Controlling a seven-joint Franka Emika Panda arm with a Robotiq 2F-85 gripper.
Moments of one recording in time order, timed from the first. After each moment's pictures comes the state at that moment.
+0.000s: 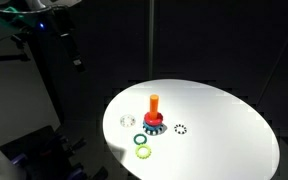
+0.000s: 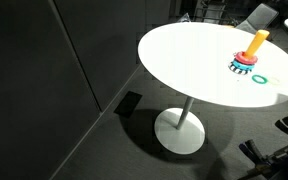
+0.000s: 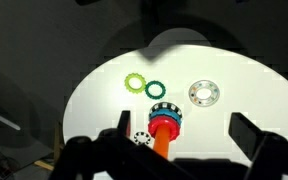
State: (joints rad) arm -0.14 -0.92 0.08 -2.72 -0.16 1.96 0.26
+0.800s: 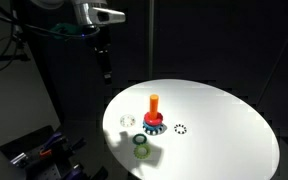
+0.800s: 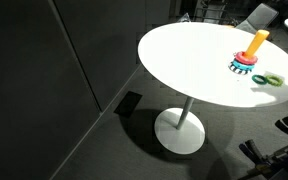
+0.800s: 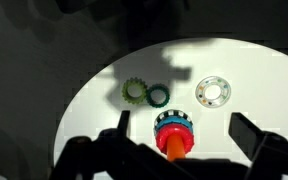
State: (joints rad) arm -0.18 -0.51 -0.04 -2.52 -0.13 2.02 0.25
